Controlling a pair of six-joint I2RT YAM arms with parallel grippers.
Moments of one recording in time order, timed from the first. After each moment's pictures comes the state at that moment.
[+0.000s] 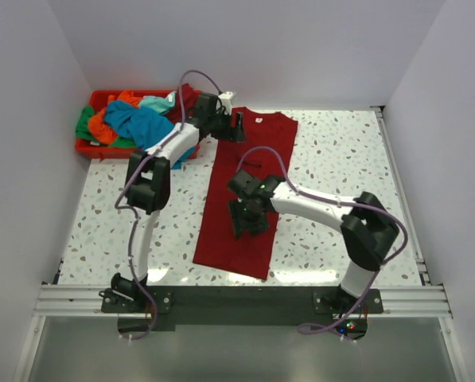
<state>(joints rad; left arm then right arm) -0.36 2.42 2.04 -0.32 0.40 -0.17 0.90 1.79 1.28 -0.79 -0.08 0.68</state>
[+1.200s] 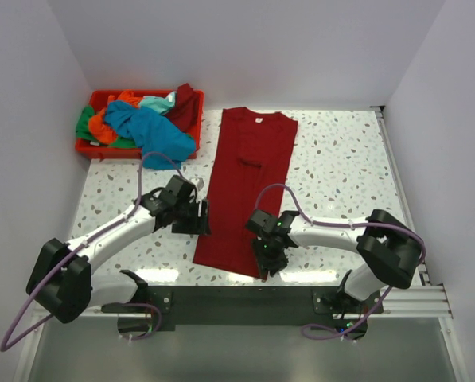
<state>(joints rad) -0.55 1.24 0.75 -0.58 0.14 -0.48 1.01 1.55 0.81 -0.68 -0.15 0.78</state>
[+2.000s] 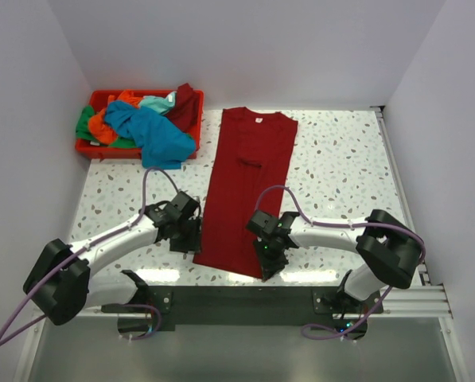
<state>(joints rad) -0.65 1.21 0.64 -0.67 0.05 -0.63 1.01 1.55 0.80 -0.66 -0.18 0.78</state>
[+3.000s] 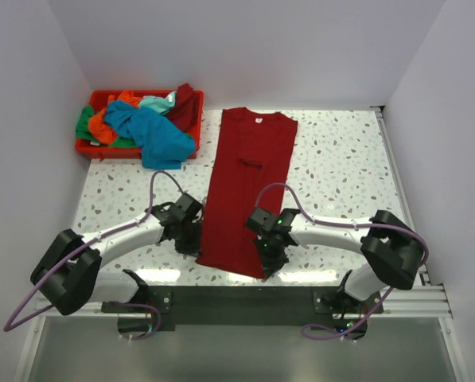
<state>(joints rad) -0.66 1.30 0.60 -0.57 0.15 -0.62 1.01 1.54 0.84 -0.74 -0.17 0.79</state>
